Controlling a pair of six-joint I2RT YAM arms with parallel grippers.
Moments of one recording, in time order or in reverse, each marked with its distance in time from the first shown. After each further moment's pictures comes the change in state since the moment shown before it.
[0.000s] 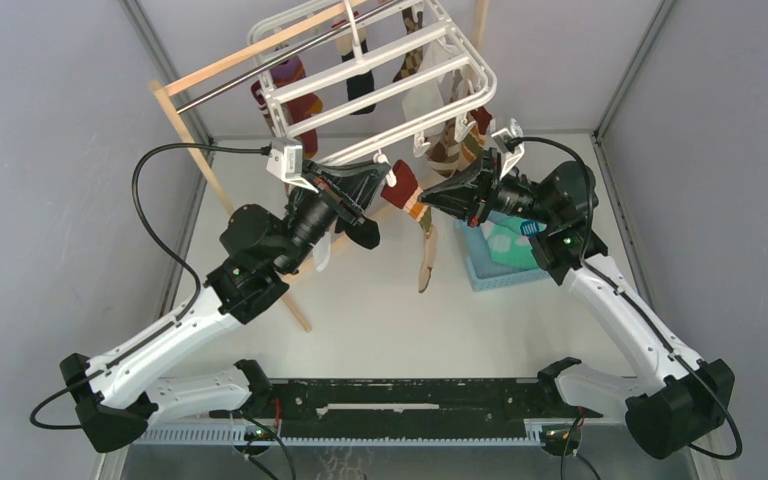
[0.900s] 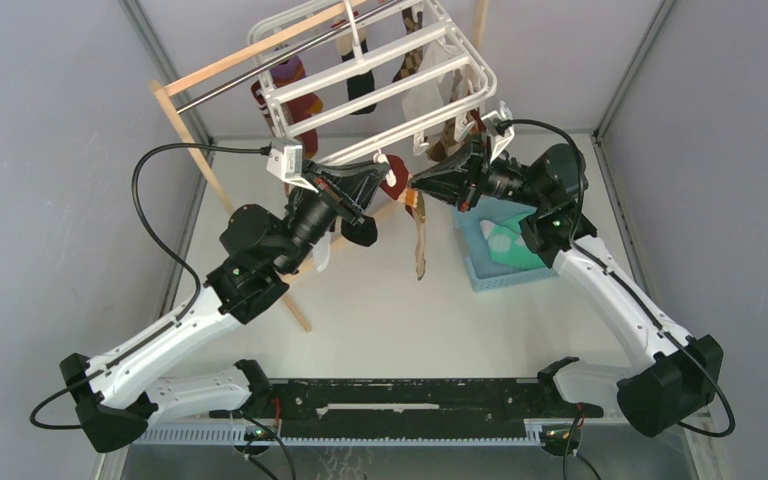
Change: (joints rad) left arm 0.000 0.000 0.000 0.000 -0.001 0.001; right arm 0.021 0.101 0.106 0.046 -0.017 0.013
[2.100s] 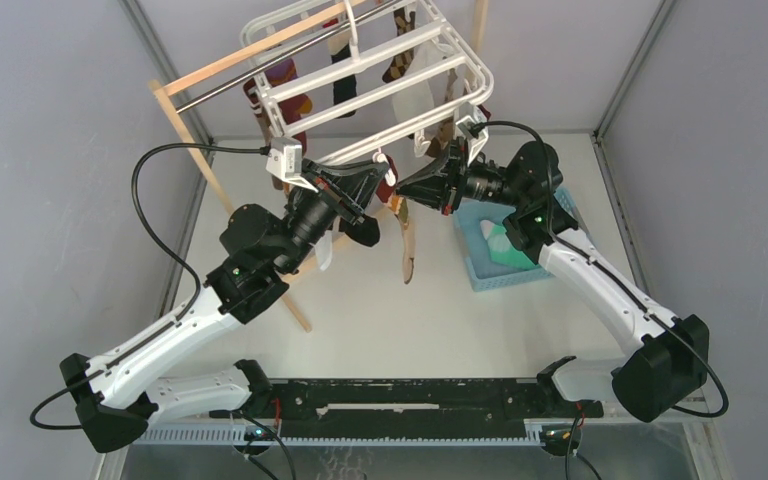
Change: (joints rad) left arm 0.002 0.000 0.000 0.000 -0.004 -0.001; right arm 0.062 0.077 0.004 -0.031 0.027 -0.036
